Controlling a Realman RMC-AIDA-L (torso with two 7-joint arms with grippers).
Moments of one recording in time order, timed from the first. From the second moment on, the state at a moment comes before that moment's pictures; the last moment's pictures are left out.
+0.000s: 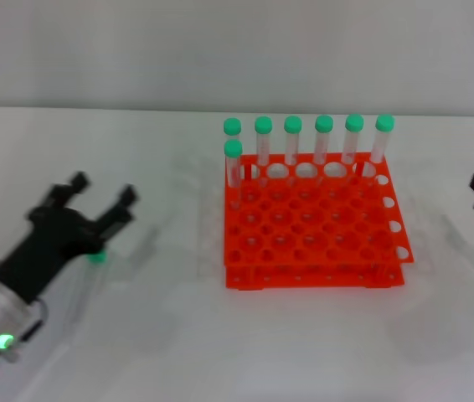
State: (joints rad) left arm -0.44 -2.08 2.84 -0.10 -1.00 1.42 -0.68; right arm 0.38 2.01 -1.59 -0.20 -0.20 -1.25 0.33
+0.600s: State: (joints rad) left arm -0.54 -2.08 2.83 0.05 -1.00 1.36 -0.61; right arm 0.60 2.03 -1.67 -0.30 -0.07 -1.13 0.30
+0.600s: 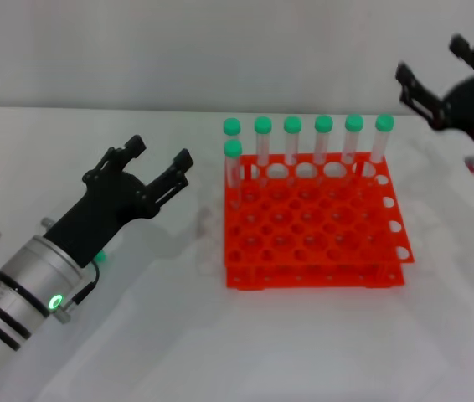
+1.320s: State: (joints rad) left arm -0.43 -2.08 2.83 0.02 -0.97 1.47 -0.67; right arm 0.50 2.01 -1.66 -0.43 -0.07 -1.12 0.30
